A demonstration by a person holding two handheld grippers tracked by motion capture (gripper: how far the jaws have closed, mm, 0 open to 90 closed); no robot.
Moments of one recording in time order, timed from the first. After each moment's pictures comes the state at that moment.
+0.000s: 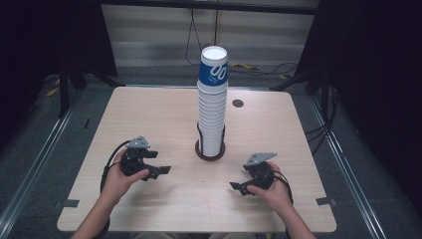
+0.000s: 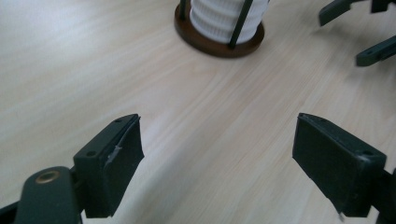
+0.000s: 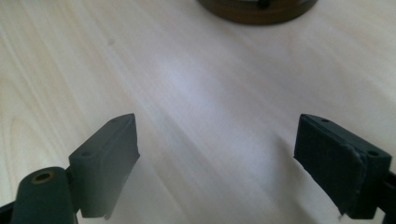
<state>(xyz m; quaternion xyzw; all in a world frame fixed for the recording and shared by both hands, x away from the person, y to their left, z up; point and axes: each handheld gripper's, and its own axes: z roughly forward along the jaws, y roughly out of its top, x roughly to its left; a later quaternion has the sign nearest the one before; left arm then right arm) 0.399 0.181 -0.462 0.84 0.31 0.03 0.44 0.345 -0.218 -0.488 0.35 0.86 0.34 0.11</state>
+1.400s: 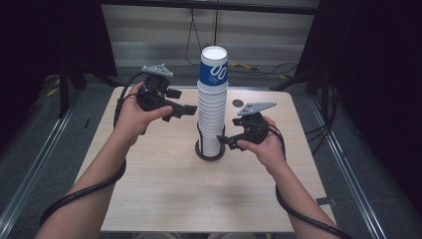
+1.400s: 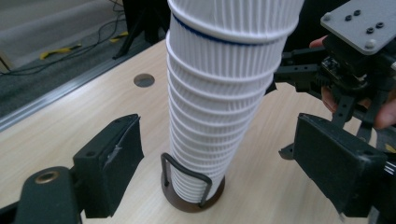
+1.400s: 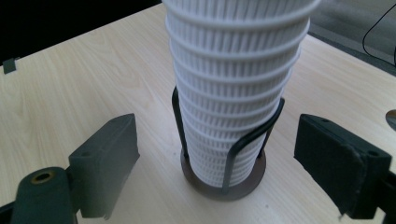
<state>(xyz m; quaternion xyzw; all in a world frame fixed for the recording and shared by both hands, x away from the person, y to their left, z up) 0.452 0.110 -0.275 0.83 0.26 0.06 0.48 0.409 -0.177 -0.358 0.33 0.83 0.42 0.14</state>
